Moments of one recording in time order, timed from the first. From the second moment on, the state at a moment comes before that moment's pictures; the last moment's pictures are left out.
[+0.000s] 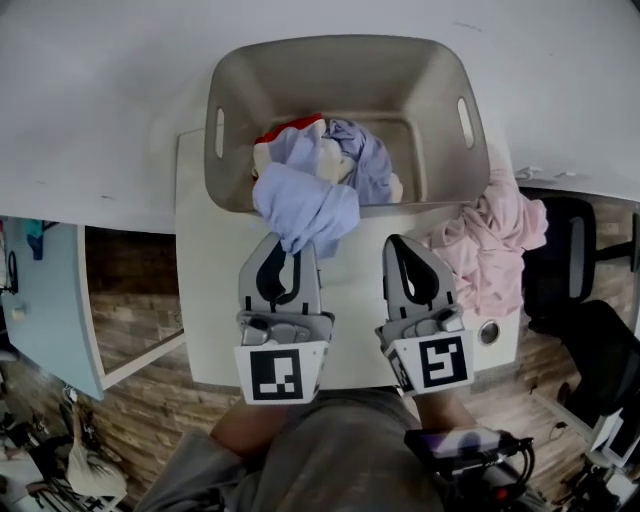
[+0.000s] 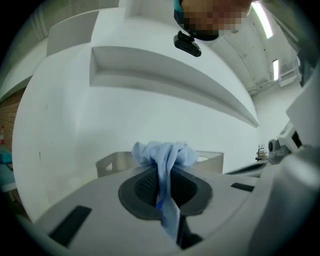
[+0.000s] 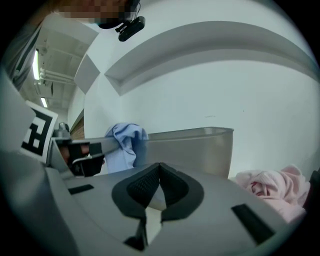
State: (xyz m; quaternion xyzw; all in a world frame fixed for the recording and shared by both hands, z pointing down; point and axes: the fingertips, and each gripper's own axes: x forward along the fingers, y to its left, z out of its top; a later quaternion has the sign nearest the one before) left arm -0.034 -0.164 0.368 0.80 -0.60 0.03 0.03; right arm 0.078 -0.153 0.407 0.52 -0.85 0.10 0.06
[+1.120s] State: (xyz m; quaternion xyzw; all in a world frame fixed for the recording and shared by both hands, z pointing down) left arm 0.011 -0.248 0.297 0.84 -0.53 0.09 -0.04; right arm 0.135 -0.141 0.345 0.60 -0.79 0.10 -0.01
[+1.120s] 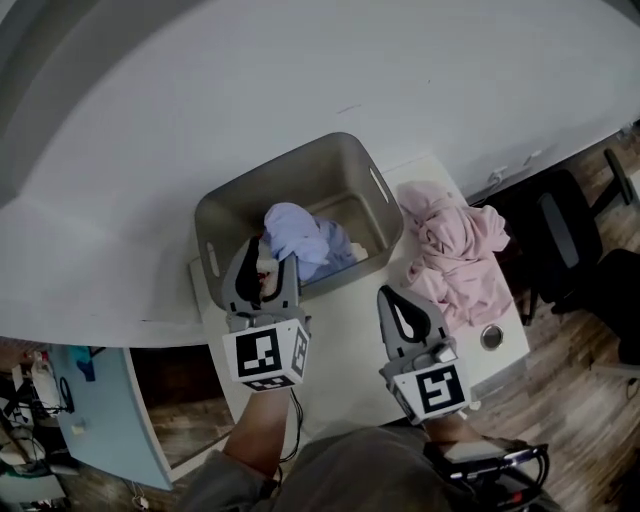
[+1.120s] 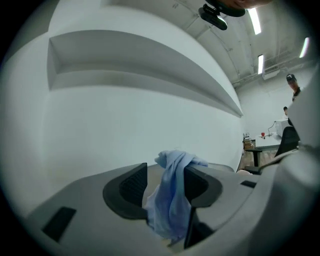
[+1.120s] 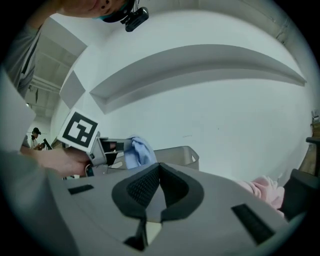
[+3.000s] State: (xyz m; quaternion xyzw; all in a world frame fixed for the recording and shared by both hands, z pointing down) left arm -0.061 -0.033 0.259 0.86 -0.51 -0.03 -0.04; right arm 0.064 -0.013 0.284 0.59 -0.81 0.01 0.00
